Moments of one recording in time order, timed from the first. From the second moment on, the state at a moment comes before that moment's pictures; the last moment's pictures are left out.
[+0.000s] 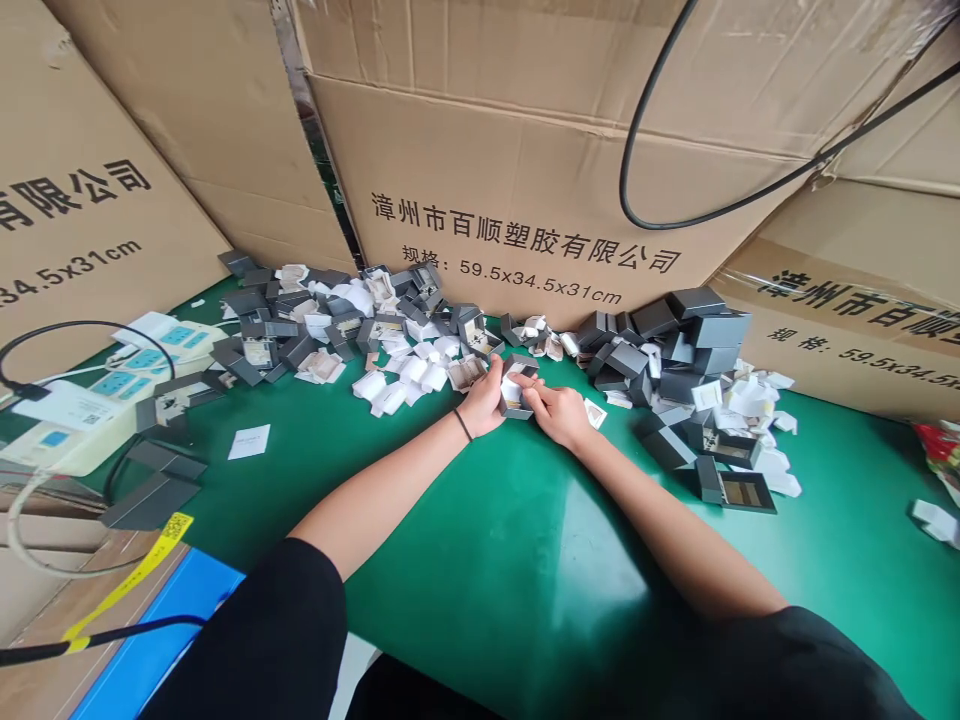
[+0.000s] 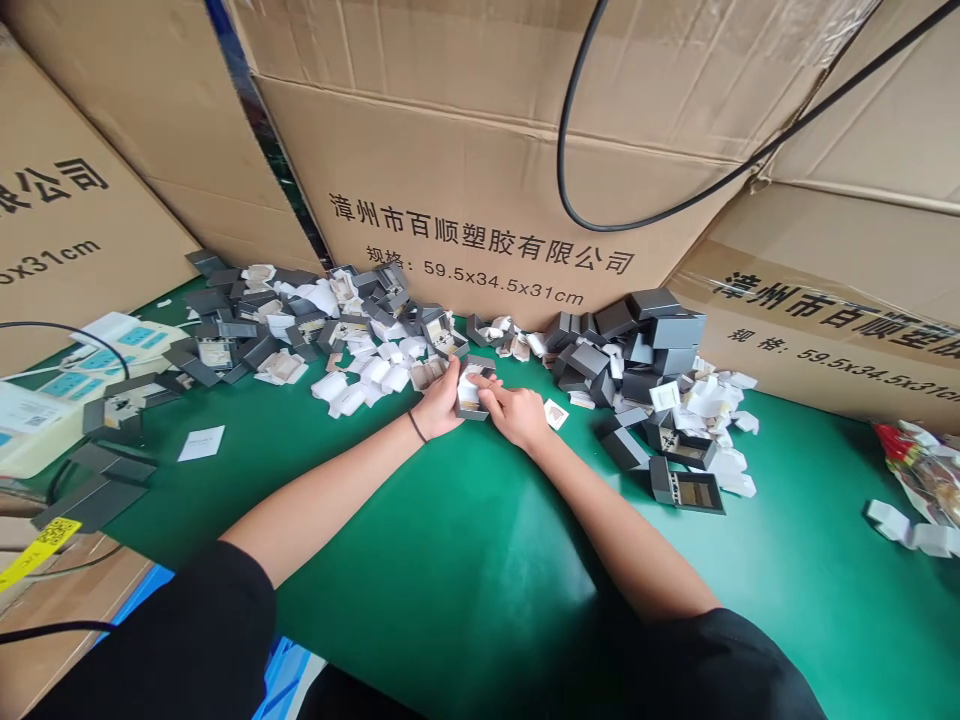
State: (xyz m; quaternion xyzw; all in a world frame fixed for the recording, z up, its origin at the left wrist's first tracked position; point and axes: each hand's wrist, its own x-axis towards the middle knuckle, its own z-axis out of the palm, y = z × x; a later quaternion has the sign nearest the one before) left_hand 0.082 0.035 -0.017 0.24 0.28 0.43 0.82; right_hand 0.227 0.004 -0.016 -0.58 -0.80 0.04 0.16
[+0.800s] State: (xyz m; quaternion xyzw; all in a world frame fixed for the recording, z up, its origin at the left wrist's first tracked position) left_hand -0.089 0.026 0.031 0.19 0.28 0.70 0.63; right_hand 0.077 0.067 0.029 -0.39 -0.89 0.05 0.23
